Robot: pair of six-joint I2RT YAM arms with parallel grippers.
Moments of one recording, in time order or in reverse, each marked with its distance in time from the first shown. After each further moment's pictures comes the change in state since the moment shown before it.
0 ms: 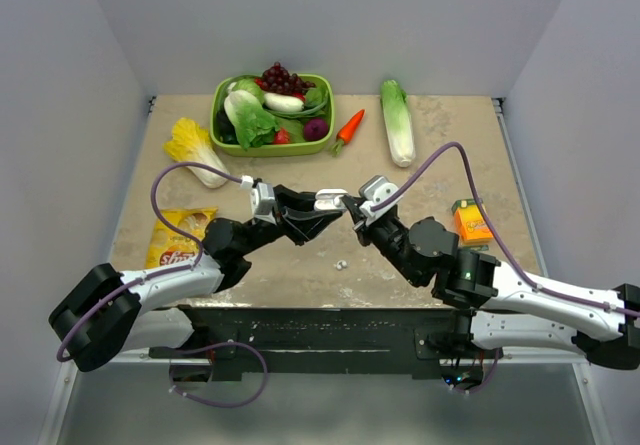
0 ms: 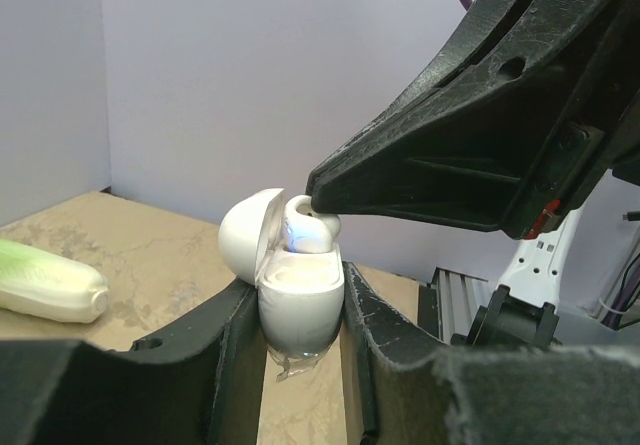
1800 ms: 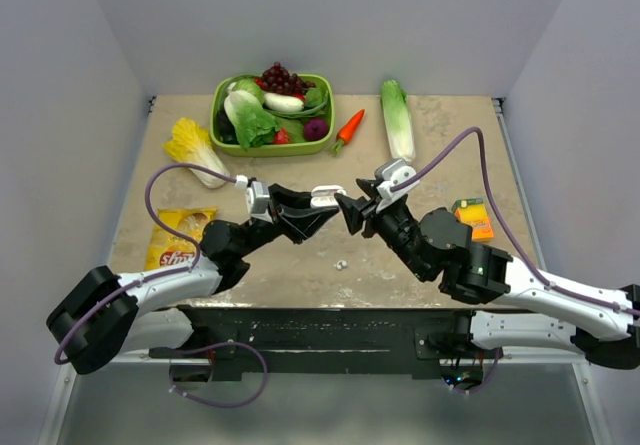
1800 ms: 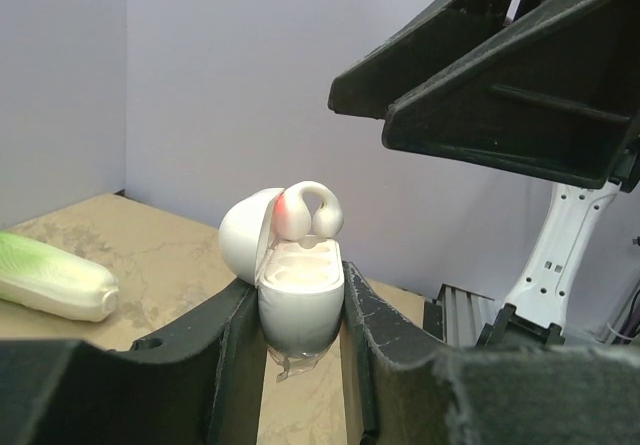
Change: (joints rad) left arm 0.000 -0.018 -0.008 0.005 -0.048 -0.018; right arm 0.002 0.015 0.122 -0.060 0.027 0.114
